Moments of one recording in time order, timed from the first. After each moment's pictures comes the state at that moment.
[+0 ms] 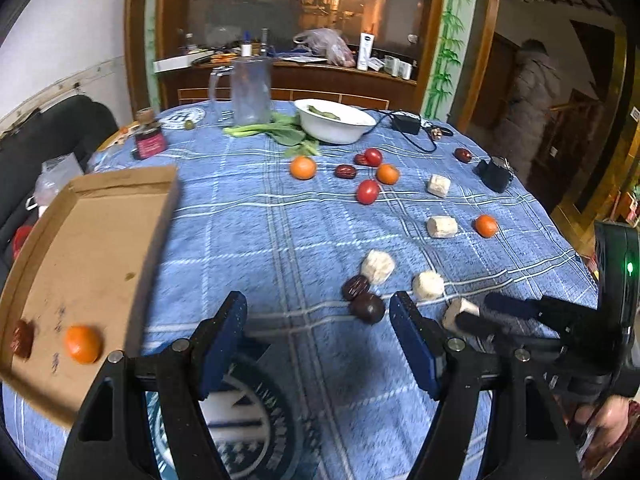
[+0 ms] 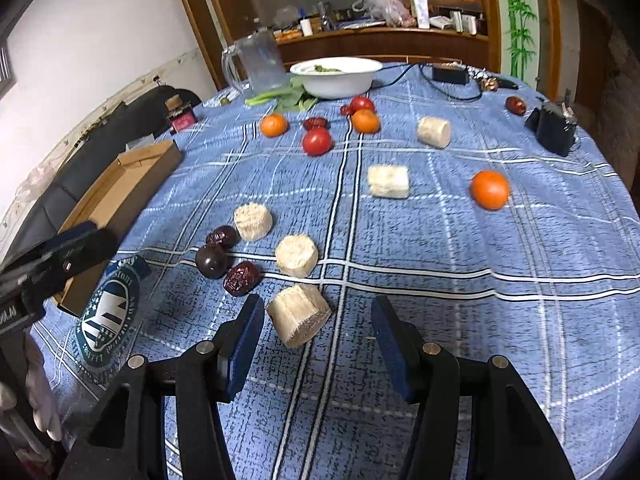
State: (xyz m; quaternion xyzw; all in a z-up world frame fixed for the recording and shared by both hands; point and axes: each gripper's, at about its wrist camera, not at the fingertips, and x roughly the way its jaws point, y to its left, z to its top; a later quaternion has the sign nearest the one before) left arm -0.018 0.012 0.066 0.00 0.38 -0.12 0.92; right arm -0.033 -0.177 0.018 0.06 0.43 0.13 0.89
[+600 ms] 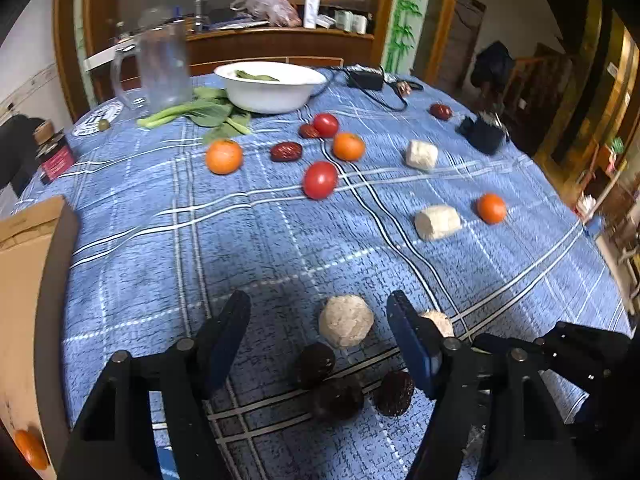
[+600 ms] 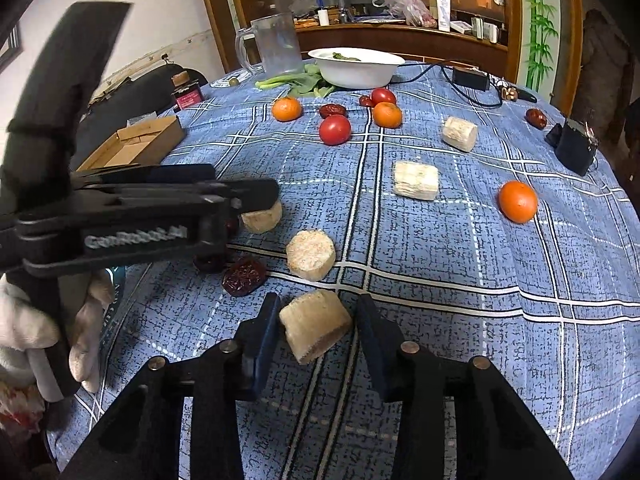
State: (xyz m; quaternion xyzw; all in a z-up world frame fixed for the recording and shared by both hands) left arm 0.066 -0.044 0.023 0.05 0.44 -0.20 0.88; right arm -0.023 -0.156 0.009 0.01 0.44 0.14 0.89
